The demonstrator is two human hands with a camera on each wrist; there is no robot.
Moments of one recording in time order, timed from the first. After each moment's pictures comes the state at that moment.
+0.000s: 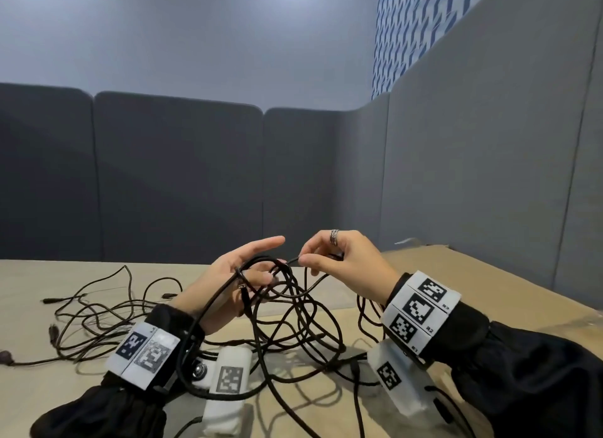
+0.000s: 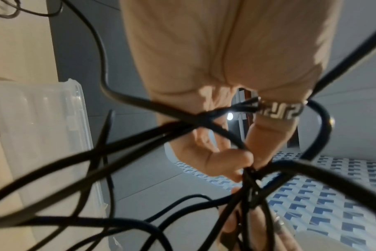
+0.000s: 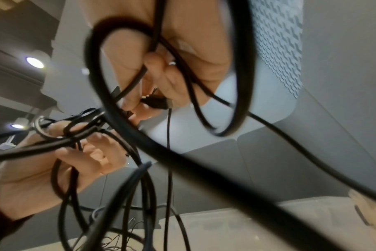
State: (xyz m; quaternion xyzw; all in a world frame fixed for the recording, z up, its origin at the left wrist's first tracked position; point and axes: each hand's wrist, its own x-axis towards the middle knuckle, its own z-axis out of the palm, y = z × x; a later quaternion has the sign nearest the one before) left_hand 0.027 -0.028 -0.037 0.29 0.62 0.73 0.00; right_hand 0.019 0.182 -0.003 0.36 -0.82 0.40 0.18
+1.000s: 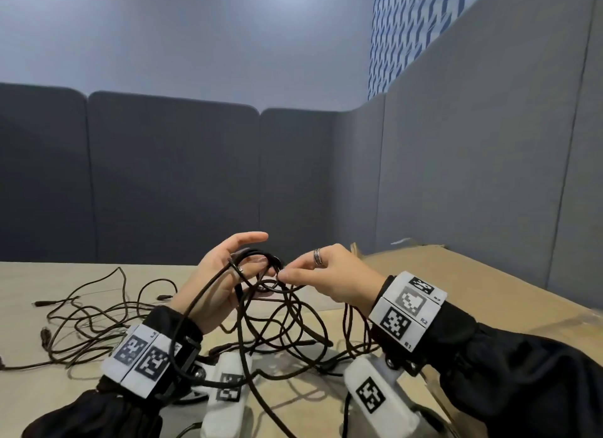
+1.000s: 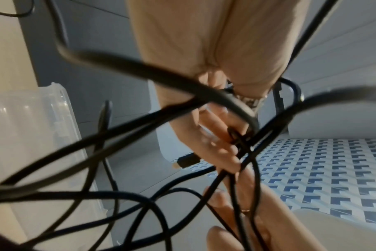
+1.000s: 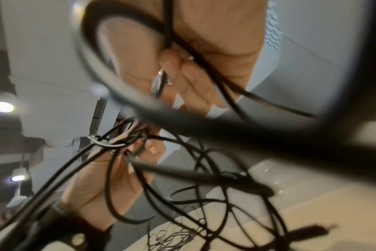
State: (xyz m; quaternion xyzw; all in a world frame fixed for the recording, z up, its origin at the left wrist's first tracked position) left_hand 0.024 -0.025 -0.040 0.27 0.60 0.75 -0.07; right_hand 0.038 0.168 -0.001 0.28 -0.83 0.48 0.02
